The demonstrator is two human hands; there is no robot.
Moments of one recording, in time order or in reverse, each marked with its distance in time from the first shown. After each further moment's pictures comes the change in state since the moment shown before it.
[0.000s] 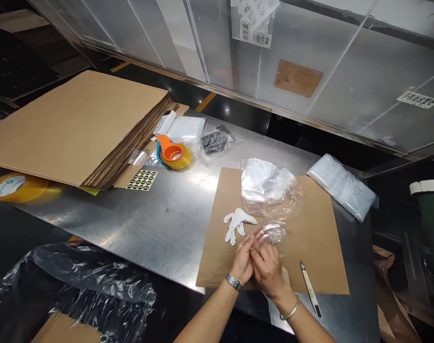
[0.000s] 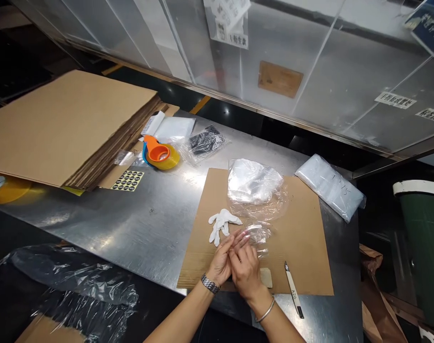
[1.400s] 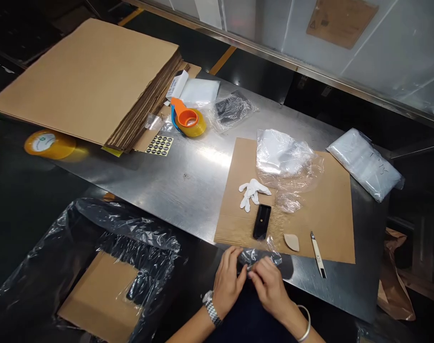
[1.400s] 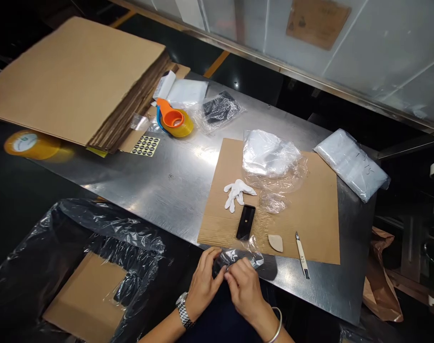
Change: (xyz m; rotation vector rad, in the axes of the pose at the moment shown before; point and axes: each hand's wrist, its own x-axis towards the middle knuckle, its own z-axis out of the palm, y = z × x) left_hand -0.138 -0.010 -0.104 1.204 0.224 0.399; right_hand -0.085 -0.067 0.001 0.487 -0.362 0.284
